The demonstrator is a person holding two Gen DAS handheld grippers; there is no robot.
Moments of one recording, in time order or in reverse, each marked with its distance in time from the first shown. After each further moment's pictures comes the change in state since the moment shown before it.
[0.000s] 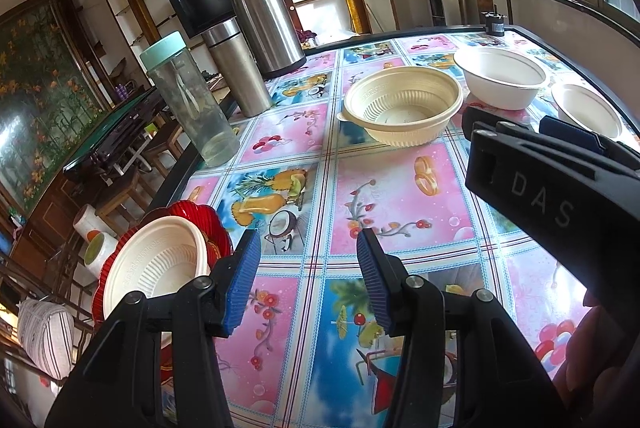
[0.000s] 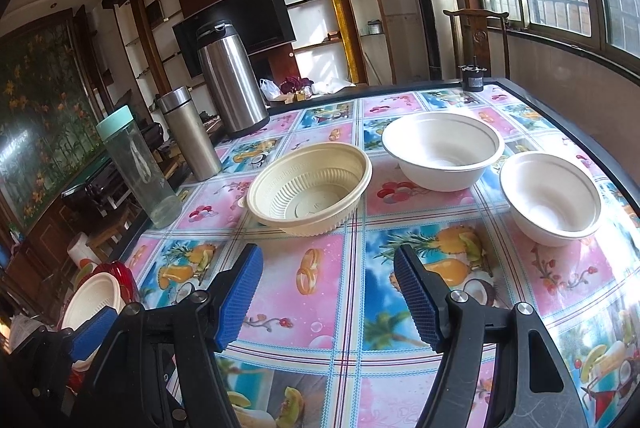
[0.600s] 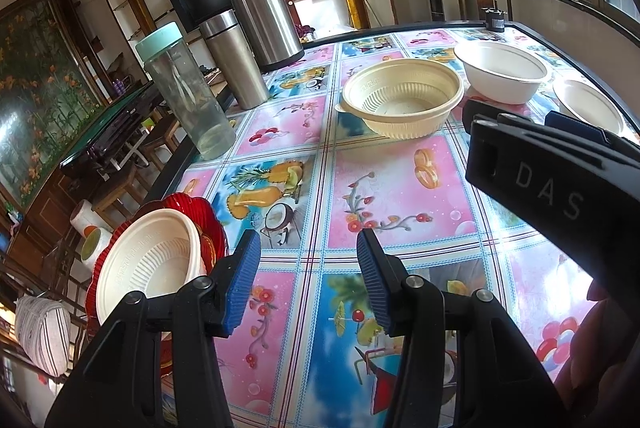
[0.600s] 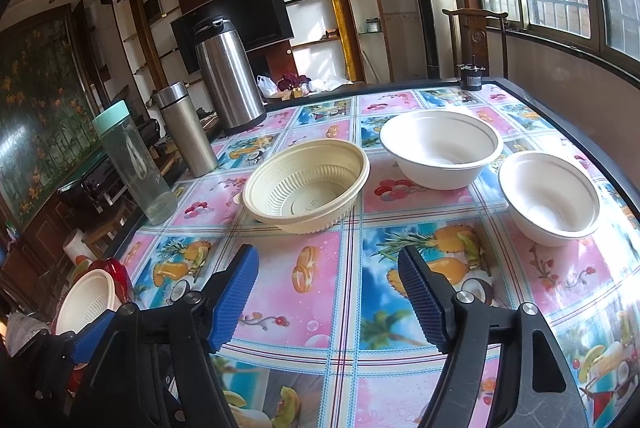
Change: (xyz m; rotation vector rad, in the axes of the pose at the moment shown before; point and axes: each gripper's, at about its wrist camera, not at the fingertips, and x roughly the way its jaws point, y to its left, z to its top) left arm 0.007 0.002 -0.004 -0.004 0.018 -0.010; right arm 0.003 0.001 -0.001 -0.008 0.009 -0.015
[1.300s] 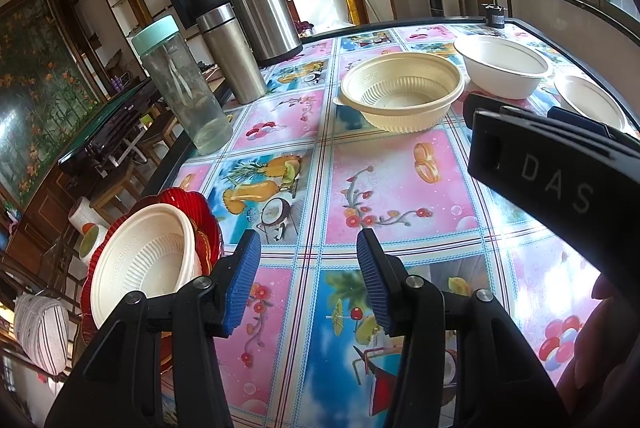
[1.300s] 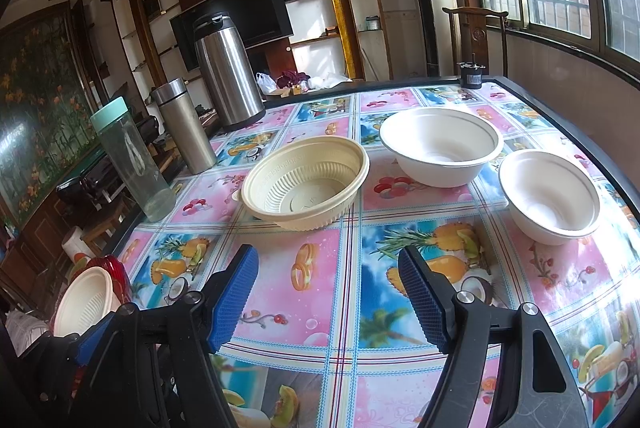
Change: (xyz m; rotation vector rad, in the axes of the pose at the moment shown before) left arm 0.004 0.001 -0.003 -0.003 0.011 -0.007; right arm 0.002 -0.001 -0.002 -0.003 0.007 -0.003
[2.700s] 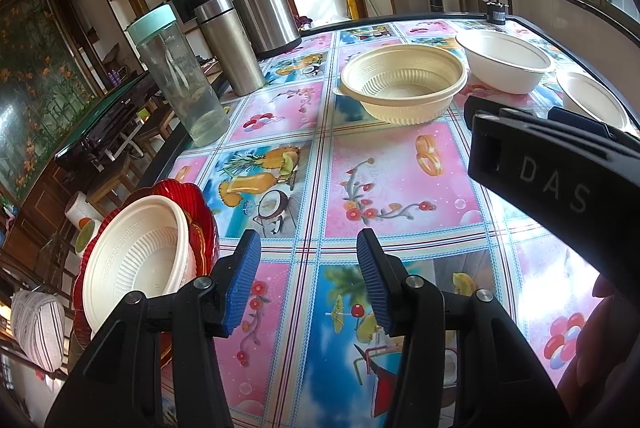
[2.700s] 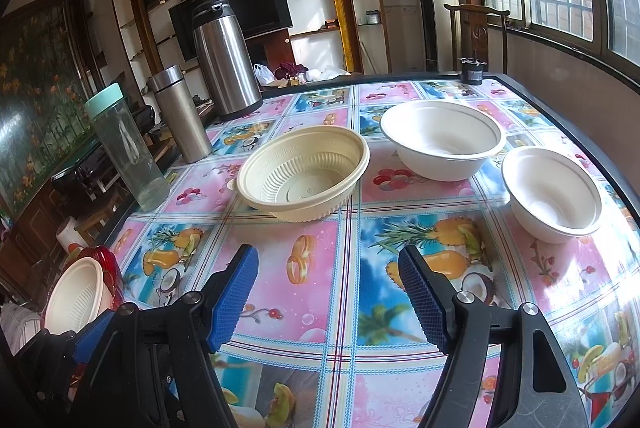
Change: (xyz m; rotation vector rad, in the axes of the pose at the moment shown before) left arm 0.007 0.000 -0.002 -0.004 0.021 -0.011; right arm 0.007 0.001 -0.003 -0.019 0.027 -0.016
